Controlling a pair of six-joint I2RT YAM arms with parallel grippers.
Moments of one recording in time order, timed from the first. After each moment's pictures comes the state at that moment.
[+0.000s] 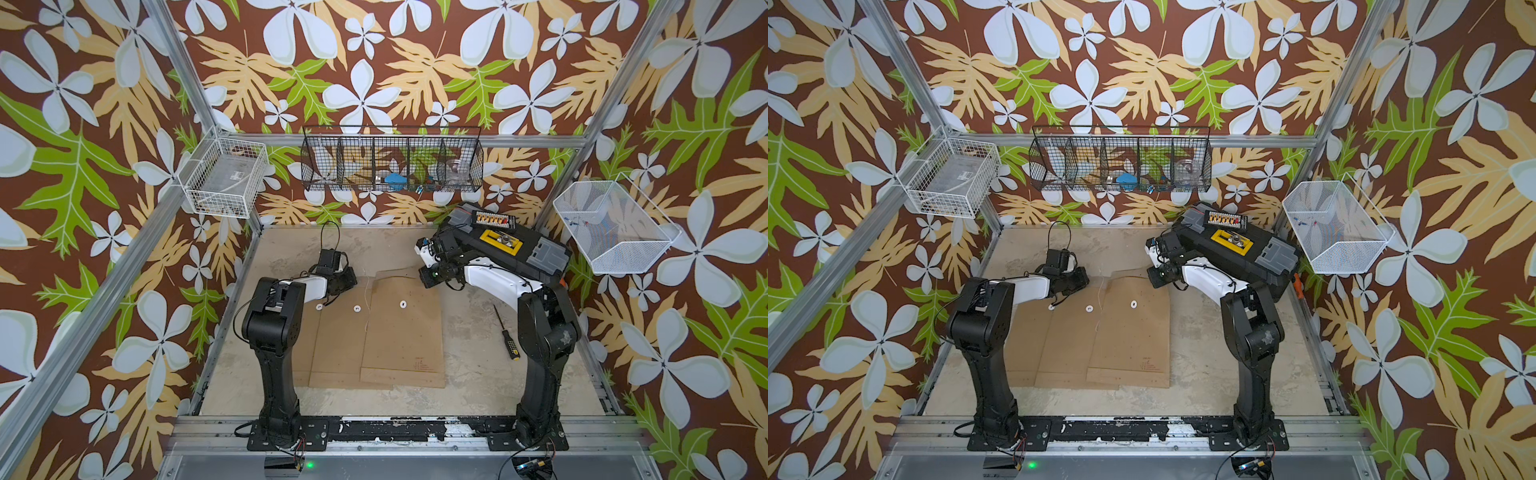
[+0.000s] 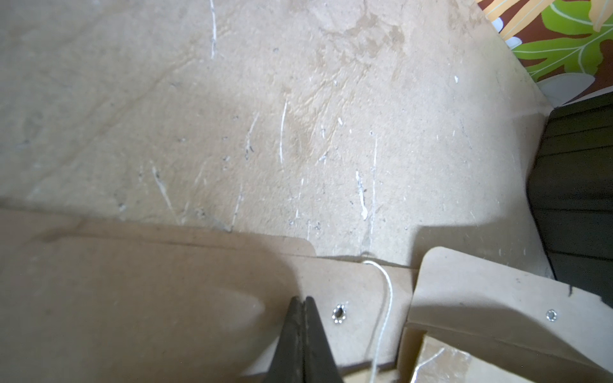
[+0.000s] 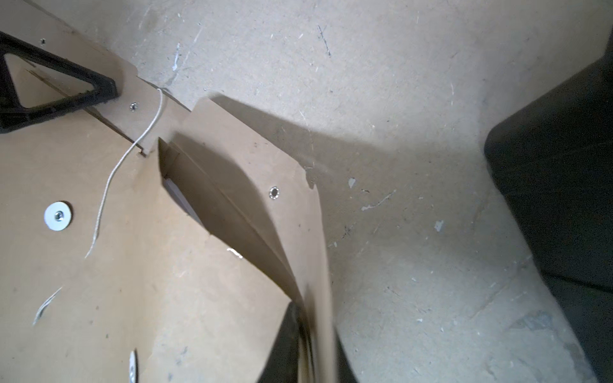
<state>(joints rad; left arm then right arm) -0.19 2.01 1.16 -0.01 0.22 -0.60 0.43 1.97 1.49 -0.50 -0.13 -0.03</state>
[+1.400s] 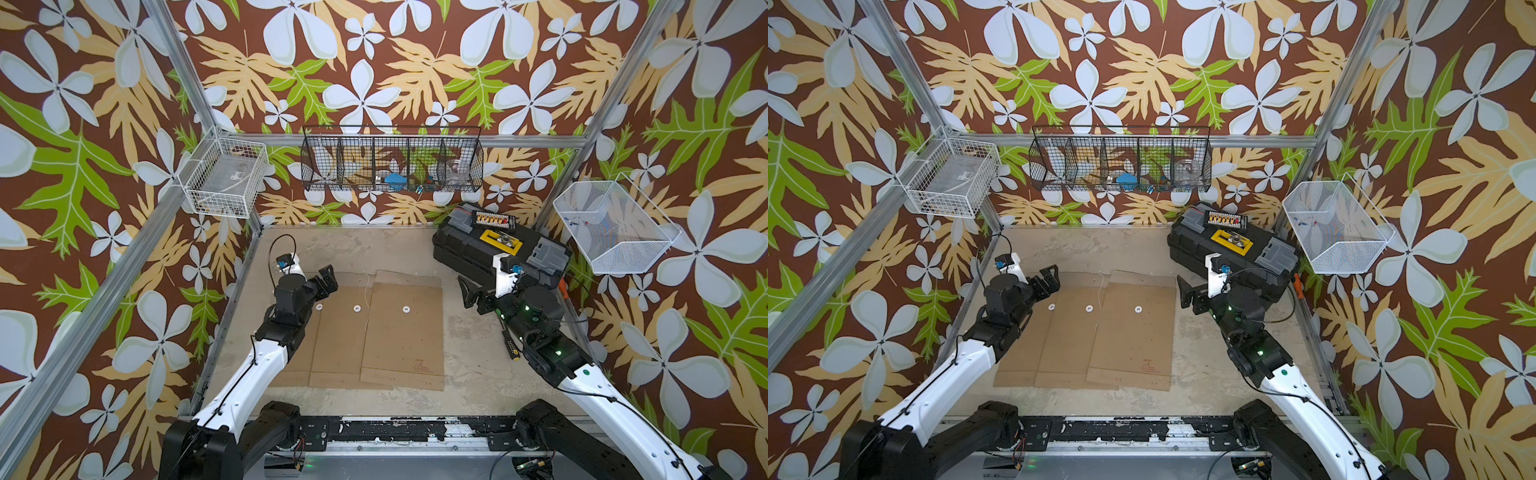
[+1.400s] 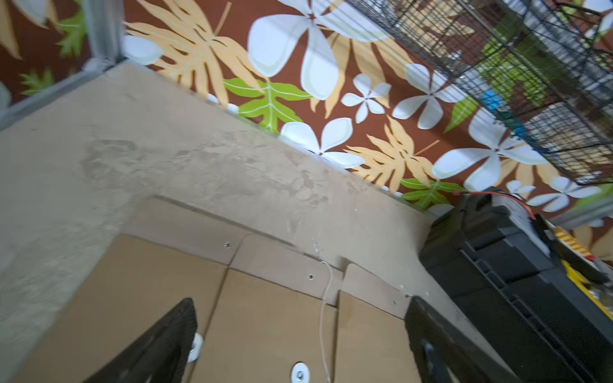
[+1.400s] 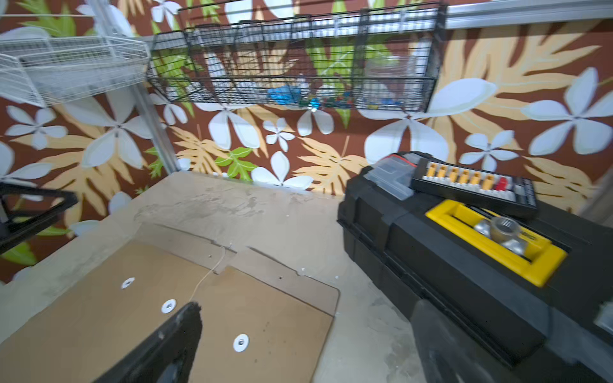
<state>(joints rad) -0.19 1.00 0.59 0.08 -0.16 -0.57 0.44 0.79 0.66 0.00 0.12 0.09</state>
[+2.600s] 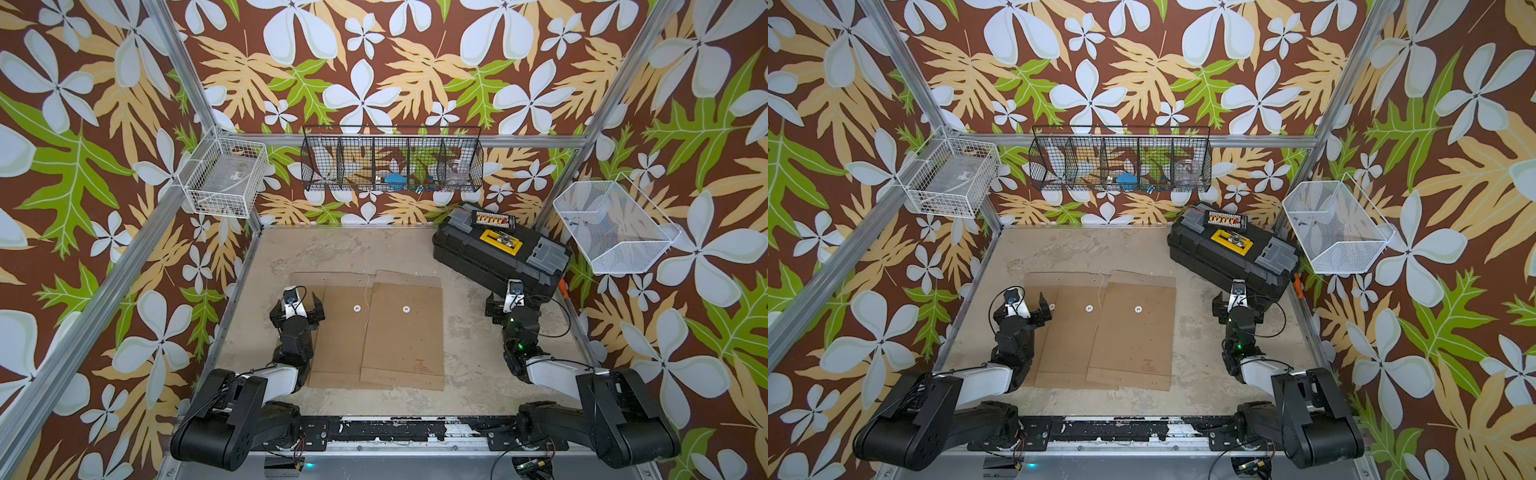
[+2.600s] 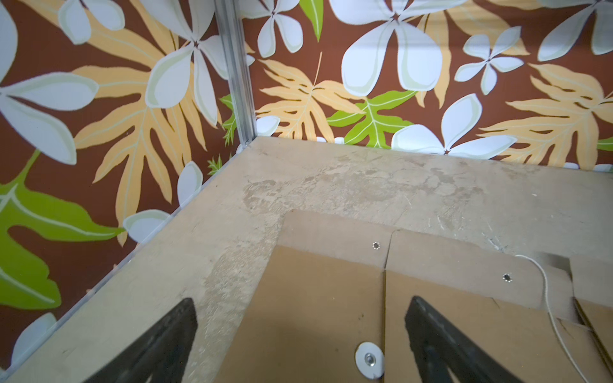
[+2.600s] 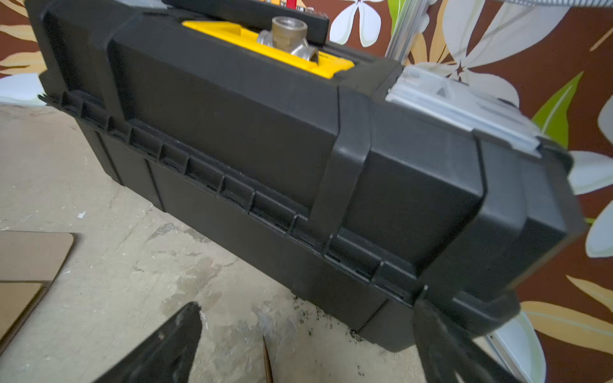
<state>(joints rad) -0.19 1.28 0.14 0.99 -0.48 -0.06 0.12 1.29 0.22 0.83 0.39 -0.10</state>
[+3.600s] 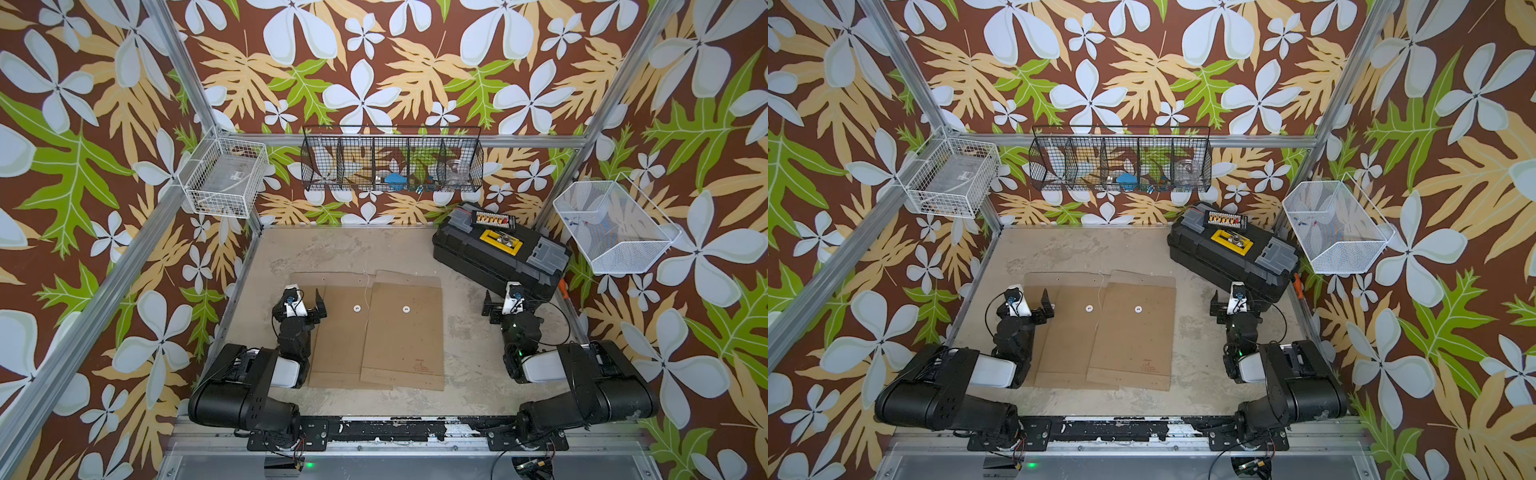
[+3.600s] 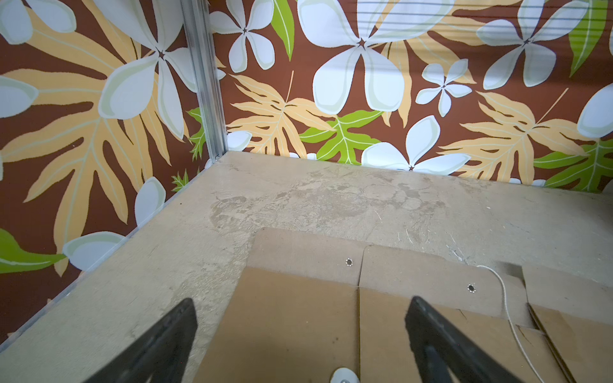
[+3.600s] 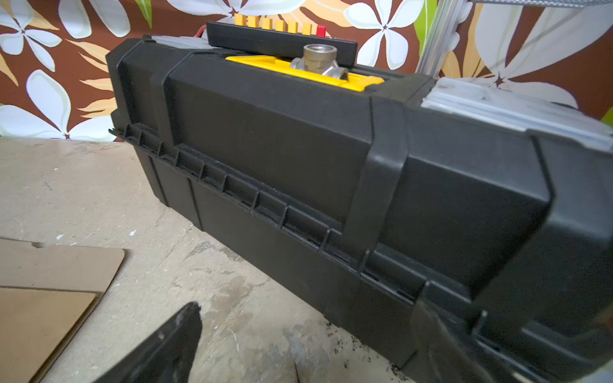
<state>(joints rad) -0.13 1.45 0.13 1.23 -0.34 -0.08 0.08 1.48 0.17 1.18 0.23 -0.08</state>
